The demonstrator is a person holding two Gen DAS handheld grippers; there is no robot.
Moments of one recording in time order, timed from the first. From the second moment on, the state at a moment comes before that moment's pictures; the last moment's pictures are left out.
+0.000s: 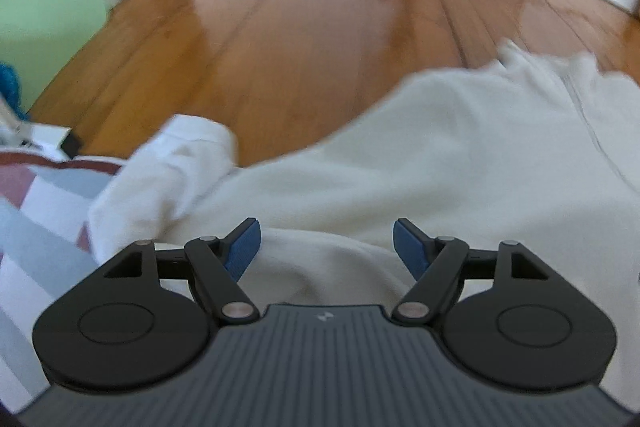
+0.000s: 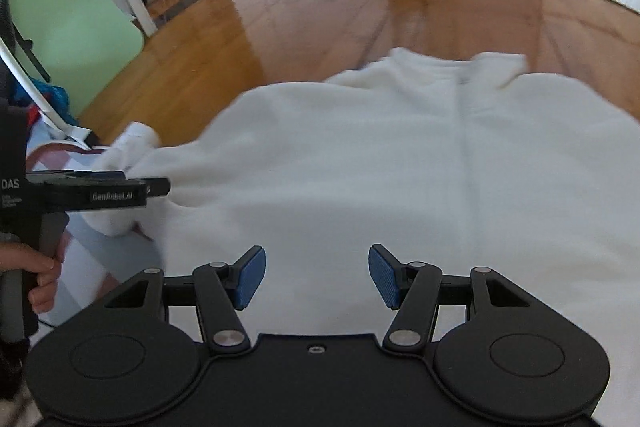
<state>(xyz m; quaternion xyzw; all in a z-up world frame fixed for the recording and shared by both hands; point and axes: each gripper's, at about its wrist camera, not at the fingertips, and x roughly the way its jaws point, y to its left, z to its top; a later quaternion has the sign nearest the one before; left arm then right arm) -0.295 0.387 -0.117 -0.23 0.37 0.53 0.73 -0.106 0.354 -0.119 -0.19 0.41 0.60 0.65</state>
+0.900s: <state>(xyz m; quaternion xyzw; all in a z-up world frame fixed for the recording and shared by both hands) -0.536 0.421 -0.111 -0.37 0.02 0.57 0.74 -0.171 0.310 -0.164 -0.22 0.47 0.69 0.50</state>
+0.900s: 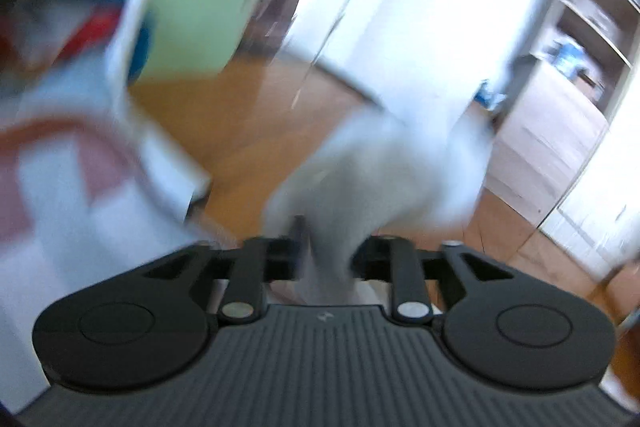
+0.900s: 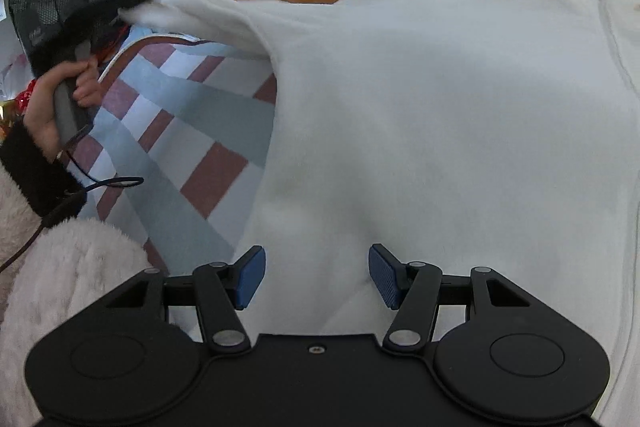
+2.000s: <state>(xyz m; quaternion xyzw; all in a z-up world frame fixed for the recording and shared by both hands) -0.609 0.369 -0.163 -0.56 0.00 0.54 0.63 -0.227 0.349 -0.153 -0.36 0.19 0.72 0.57</state>
